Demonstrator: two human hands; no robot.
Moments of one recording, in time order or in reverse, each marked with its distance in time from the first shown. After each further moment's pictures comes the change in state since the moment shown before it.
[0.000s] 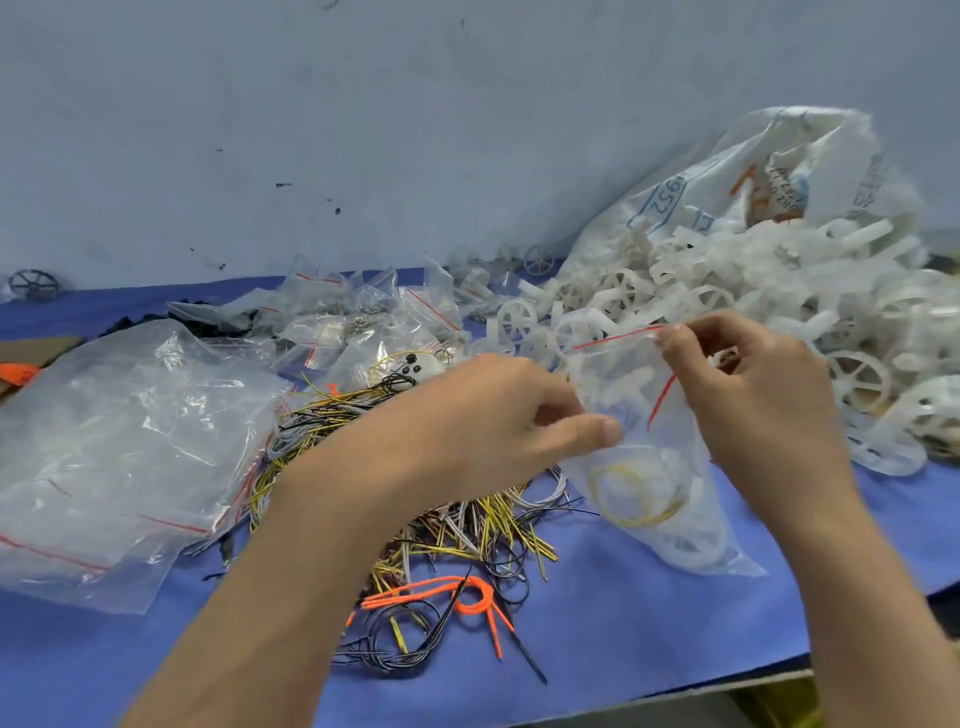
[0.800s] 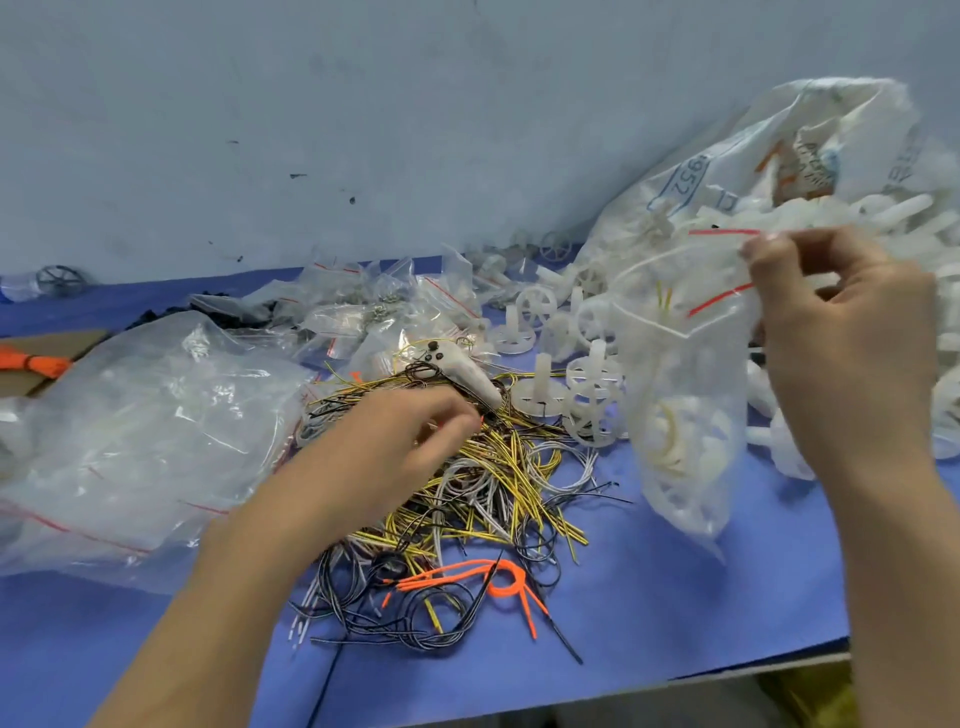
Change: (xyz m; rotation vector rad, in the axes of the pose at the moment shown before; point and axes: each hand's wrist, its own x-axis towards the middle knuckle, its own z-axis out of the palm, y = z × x) left_hand -0.060 -0.073 0.014 -0.090 0.175 -0.163; right_hand 0.014 -0.021 -0.004 0.147 0.279 0.003
